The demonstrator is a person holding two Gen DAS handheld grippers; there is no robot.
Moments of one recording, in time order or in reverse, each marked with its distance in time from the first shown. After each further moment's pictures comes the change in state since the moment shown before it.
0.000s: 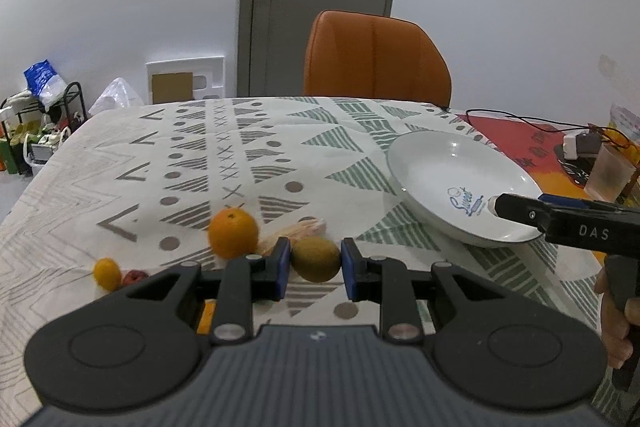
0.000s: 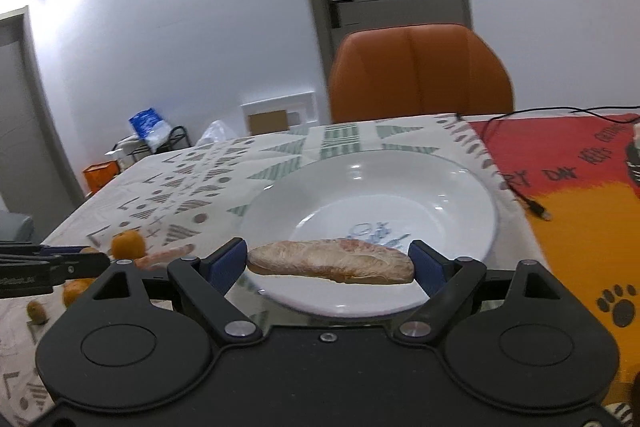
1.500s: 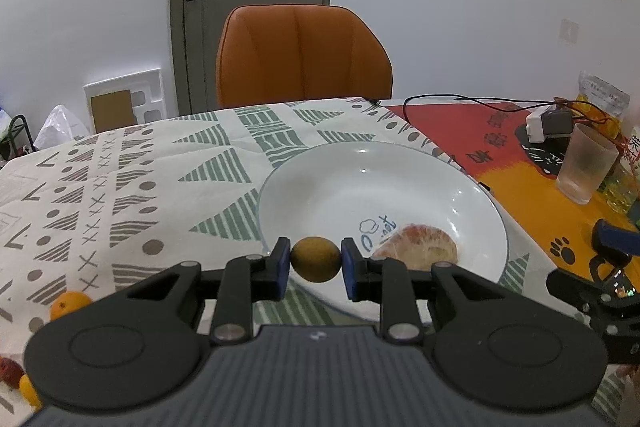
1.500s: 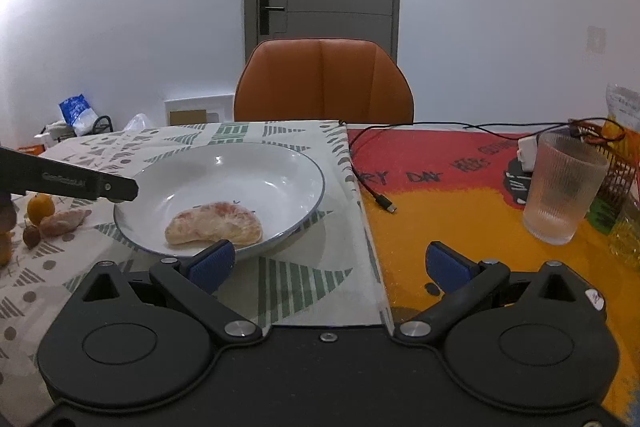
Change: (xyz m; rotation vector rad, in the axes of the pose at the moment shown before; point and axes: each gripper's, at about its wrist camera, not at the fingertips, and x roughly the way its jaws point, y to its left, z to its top) left arm 0.074 -0.093 0.032 0.116 0.017 -0.102; right arm -0.051 -0.059 -0.019 -0.092 -0.030 -0.234
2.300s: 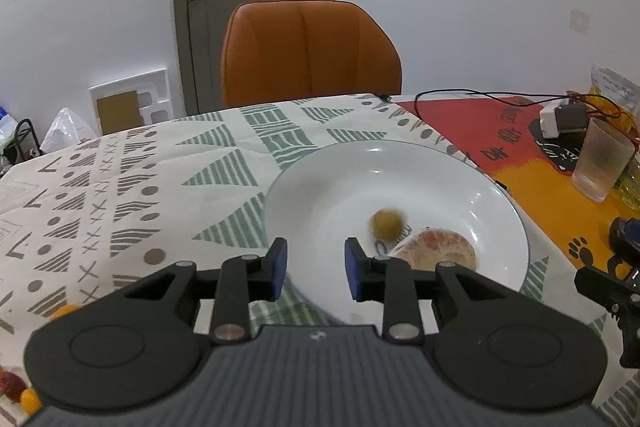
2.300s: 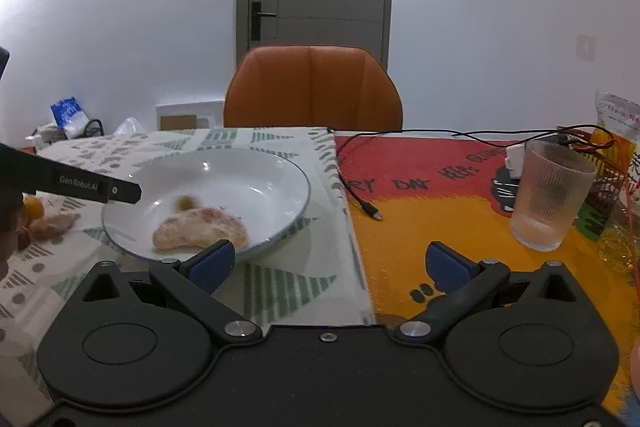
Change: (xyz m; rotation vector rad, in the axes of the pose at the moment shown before) left arm 0.012 0.004 0.003 0.011 0.012 0.035; right arm 0.000 0.000 0.002 -0.006 -0.022 -0.009
